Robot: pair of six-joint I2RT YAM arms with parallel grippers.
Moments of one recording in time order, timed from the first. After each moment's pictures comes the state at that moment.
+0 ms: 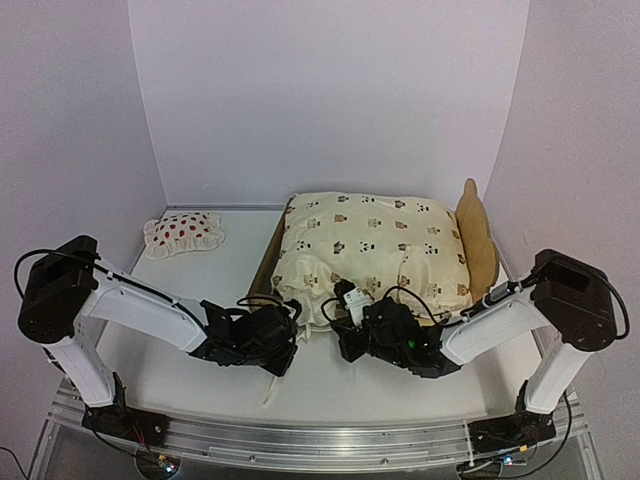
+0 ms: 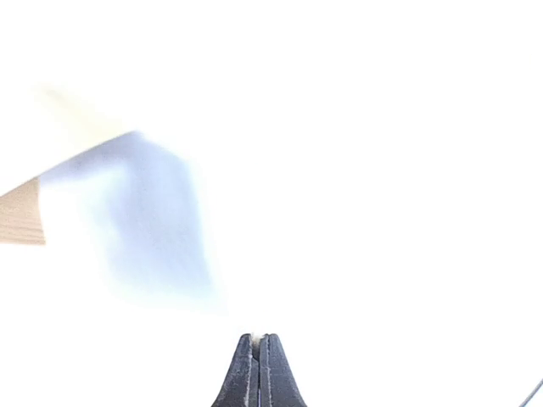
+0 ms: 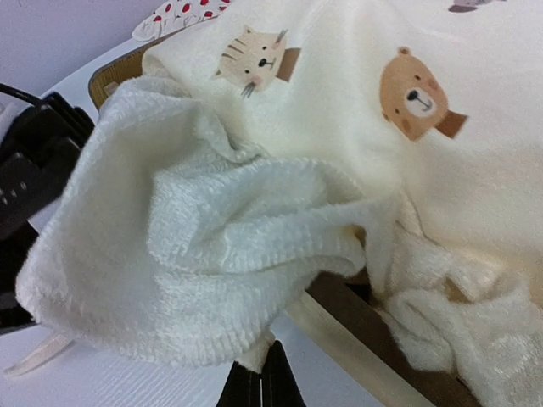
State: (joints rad) left arm -1.20 1.70 0.84 -0.15 -0.30 -0.58; right arm 1.10 1.75 0.68 0.56 0.34 0.26
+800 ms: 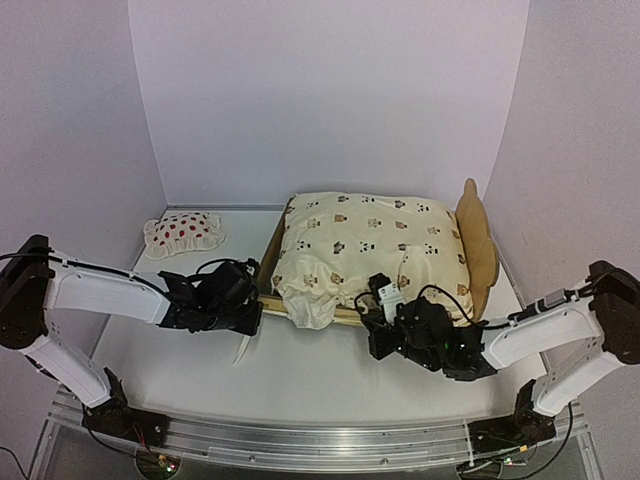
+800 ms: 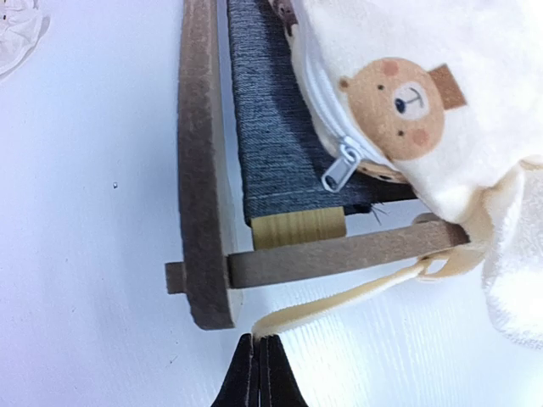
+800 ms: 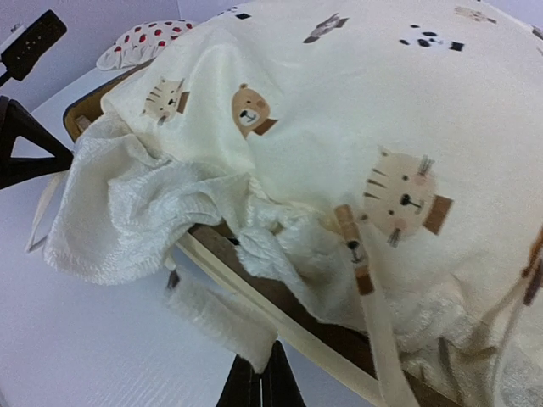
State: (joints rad) left arm -0.96 1.49 0.78 -0.21 -0.34 -0.55; right arm 1.10 1.47 0.53 0.45 0.46 0.29
